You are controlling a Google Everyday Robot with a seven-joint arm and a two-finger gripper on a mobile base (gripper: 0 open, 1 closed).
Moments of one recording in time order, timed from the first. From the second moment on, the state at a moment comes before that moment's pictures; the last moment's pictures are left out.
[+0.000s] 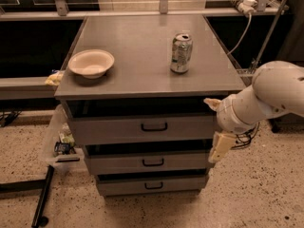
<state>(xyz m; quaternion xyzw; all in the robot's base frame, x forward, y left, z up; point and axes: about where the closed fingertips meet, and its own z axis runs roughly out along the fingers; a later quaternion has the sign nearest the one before) 0.526 -0.189 0.751 -0.68 0.69 0.01 0.25</state>
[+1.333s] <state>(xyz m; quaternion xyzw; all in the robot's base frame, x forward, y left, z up) 0.556 -0.203 0.716 -0.67 0.69 0.00 0.26</state>
